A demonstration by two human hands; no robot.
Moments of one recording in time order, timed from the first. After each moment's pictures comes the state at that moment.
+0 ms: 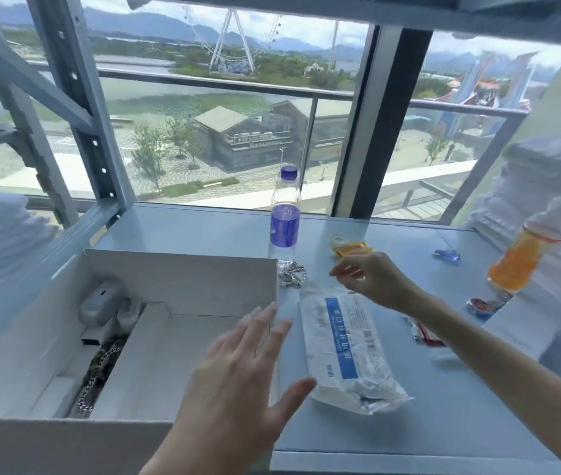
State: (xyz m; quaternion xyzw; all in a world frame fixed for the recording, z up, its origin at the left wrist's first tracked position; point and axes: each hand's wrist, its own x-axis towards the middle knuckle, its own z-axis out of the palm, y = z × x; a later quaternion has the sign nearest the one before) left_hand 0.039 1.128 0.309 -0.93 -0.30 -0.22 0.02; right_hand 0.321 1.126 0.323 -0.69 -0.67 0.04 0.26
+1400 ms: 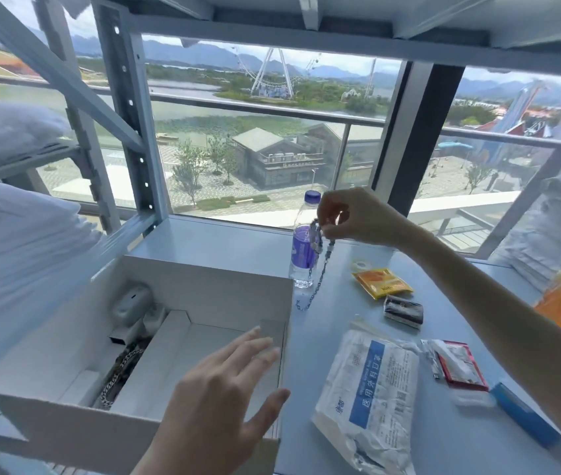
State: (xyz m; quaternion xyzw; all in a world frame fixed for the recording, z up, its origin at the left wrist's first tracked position) left_hand 0.021 1.131 0.307 -0.92 -0.28 -0.28 -0.04; right_hand 0.299 1.193 0.436 -0.61 -0.74 0.09 0.28
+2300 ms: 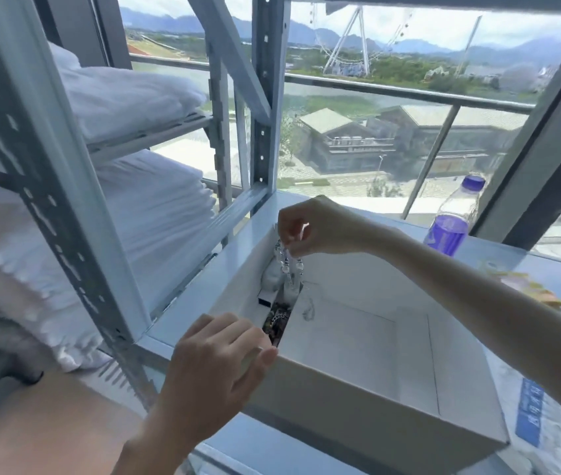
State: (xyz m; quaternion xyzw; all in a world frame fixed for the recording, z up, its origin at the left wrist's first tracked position) left_hand -0.159 1.193 0.281 -0.86 -0.37 -0.35 0.04; right_hand 0.050 1.289 0.389 -0.48 -0.85 0.17 0.17
